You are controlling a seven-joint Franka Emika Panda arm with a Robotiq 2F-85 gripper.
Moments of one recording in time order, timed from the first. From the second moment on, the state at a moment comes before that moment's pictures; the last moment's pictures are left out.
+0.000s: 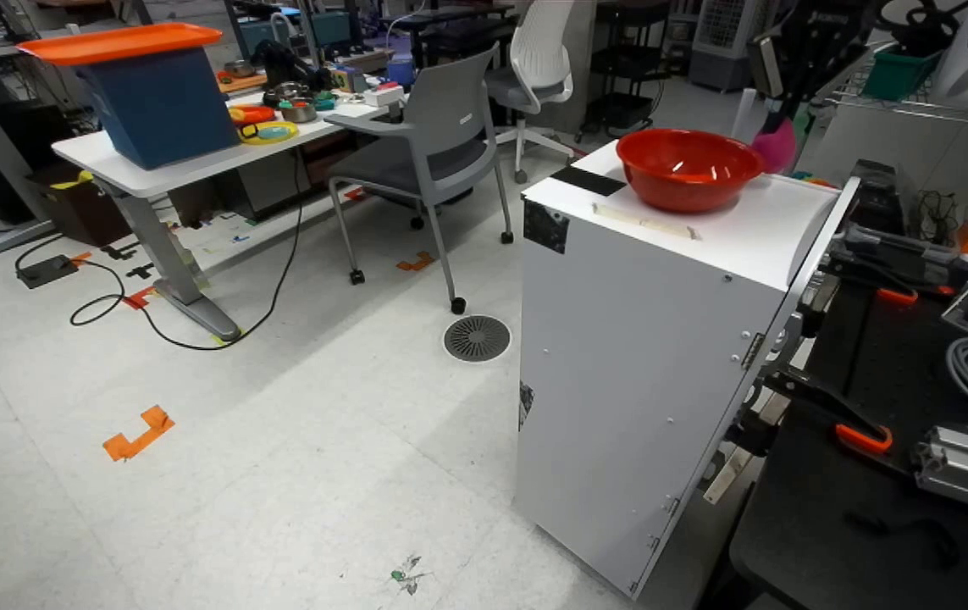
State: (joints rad) arm -0.09 -0.01 -0.09 -2.42 0.17 2.39 0.45
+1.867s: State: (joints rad) arm -0.09 -0.08 -0.08 -2.46 0.16 2.28 0.26
